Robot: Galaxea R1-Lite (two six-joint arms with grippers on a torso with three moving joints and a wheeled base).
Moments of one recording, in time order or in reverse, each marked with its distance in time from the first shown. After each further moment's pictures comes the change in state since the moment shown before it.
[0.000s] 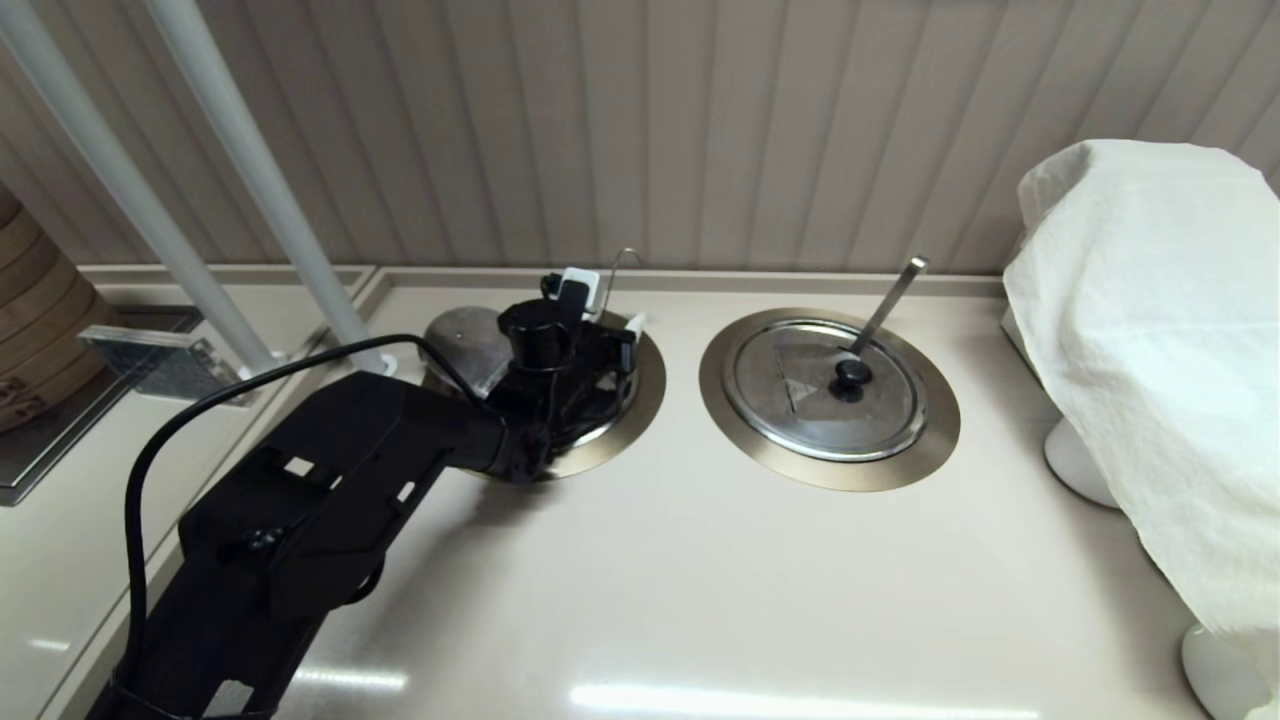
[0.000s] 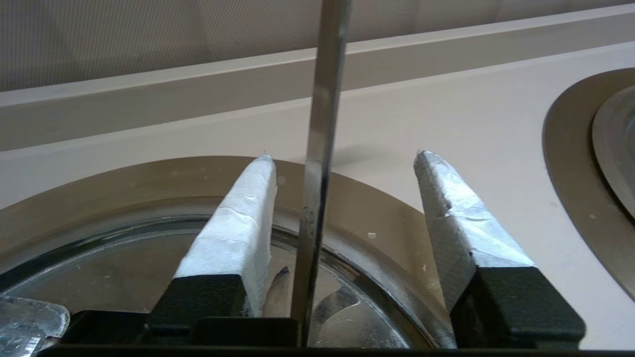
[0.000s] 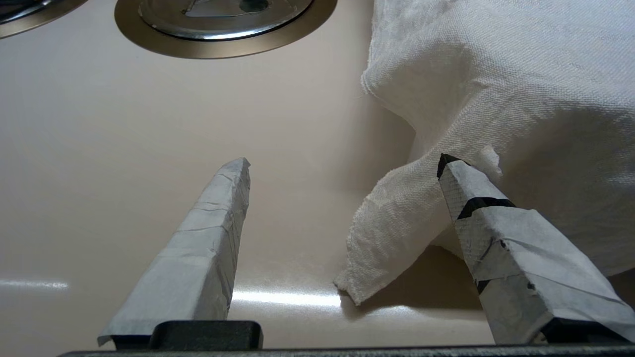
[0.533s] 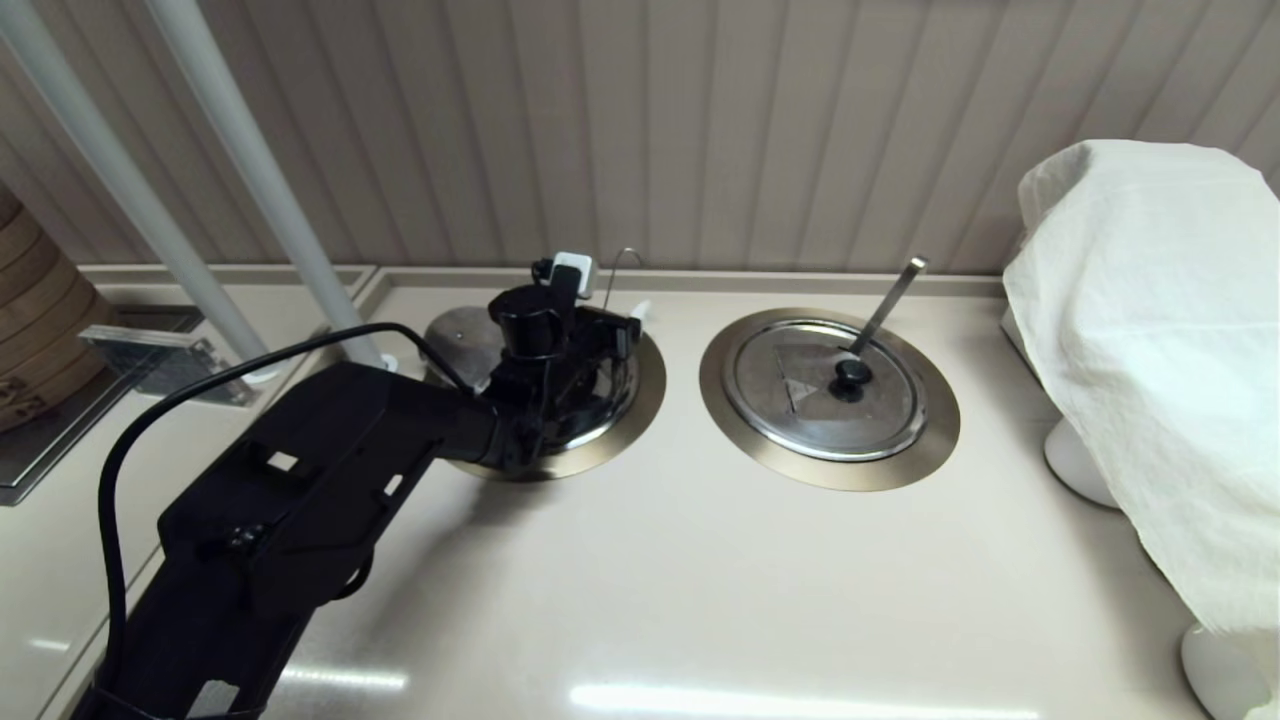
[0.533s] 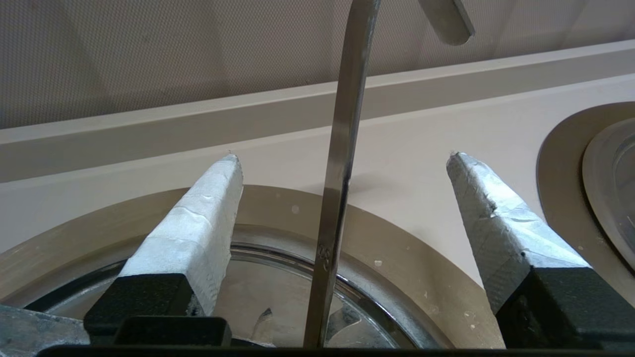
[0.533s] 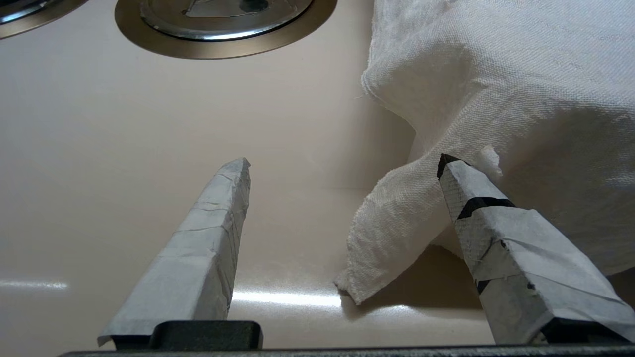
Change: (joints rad) left arm 0.005 -0.031 0.003 -0.001 0.006 -0.006; right arm 0.000 0.000 0.000 0.000 0.000 0.000
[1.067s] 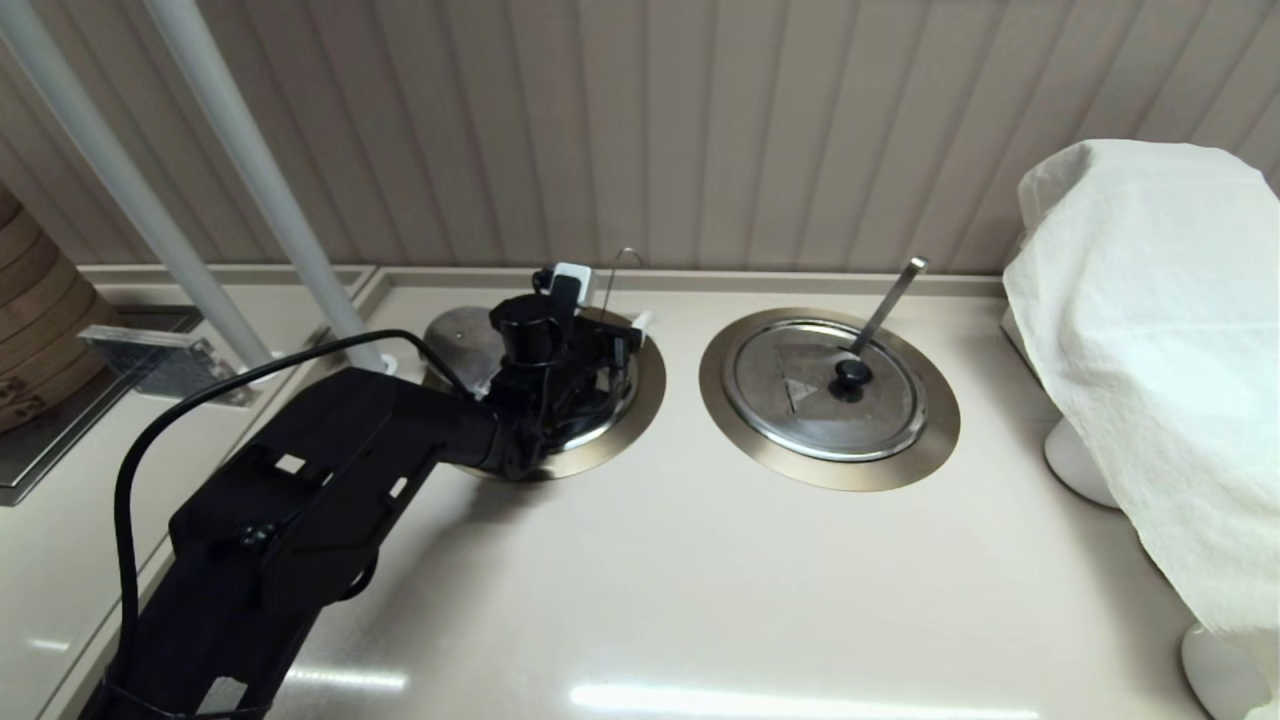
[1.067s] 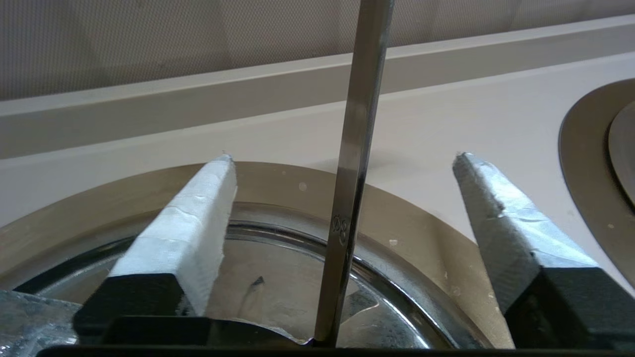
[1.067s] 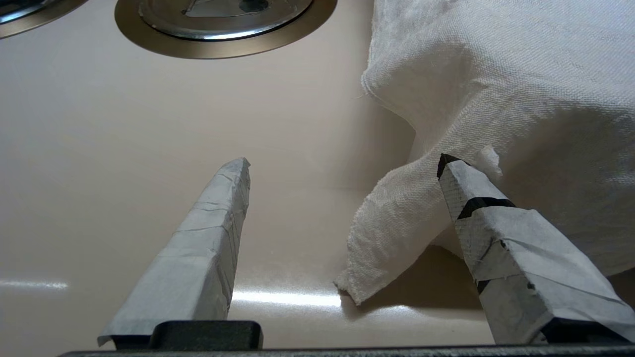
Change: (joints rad) left arm 0.010 0.023 -0.006 0.007 -0.007 0.000; right arm 0.000 0.000 0.000 0.000 0.000 0.000
